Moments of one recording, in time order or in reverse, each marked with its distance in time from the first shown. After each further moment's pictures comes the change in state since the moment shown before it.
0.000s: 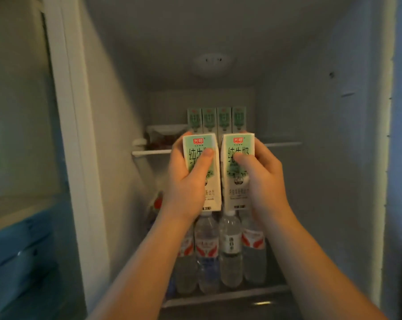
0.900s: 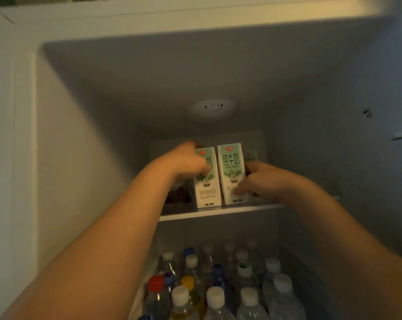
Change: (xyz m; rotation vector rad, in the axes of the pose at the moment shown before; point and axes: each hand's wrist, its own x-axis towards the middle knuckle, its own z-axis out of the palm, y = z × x) left_hand 0.214 0.022 0.012 0.983 -0.310 -0.185; right_hand 0.200 0.039 -0.027 -0.664 -0.454 0.363
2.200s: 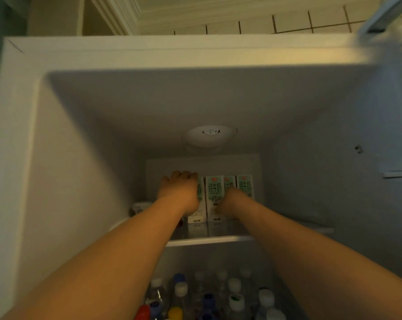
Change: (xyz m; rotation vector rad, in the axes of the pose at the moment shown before) left_hand 0.060 -0.042 0.034 0.822 0.181 0.115; right_hand 0.083 -0.006 0.030 -0.529 0.123 0.202
